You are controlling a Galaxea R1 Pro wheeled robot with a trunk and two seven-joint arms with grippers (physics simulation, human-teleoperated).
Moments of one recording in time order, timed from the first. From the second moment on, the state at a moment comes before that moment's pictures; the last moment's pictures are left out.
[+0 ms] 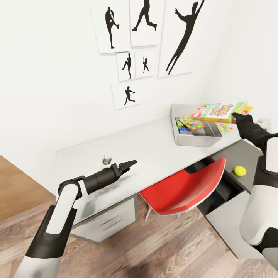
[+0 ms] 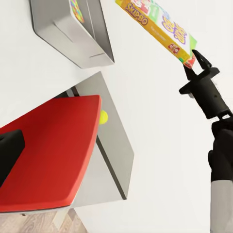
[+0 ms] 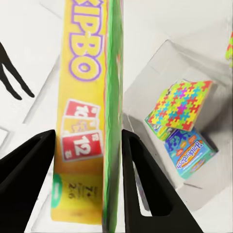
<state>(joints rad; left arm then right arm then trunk) -0.54 -0.02 -0.09 -1.61 1.09 0.93 -0.13 -1.04 -0.20 -0.48 -1.26 -0.91 0.65 -0.17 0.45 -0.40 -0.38</state>
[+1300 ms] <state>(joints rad) -0.58 -0.03 -0.10 -1.60 1.12 0.93 0.04 -1.13 -0.20 -0.41 -1.09 -0.93 0.48 -0.17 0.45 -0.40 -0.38</state>
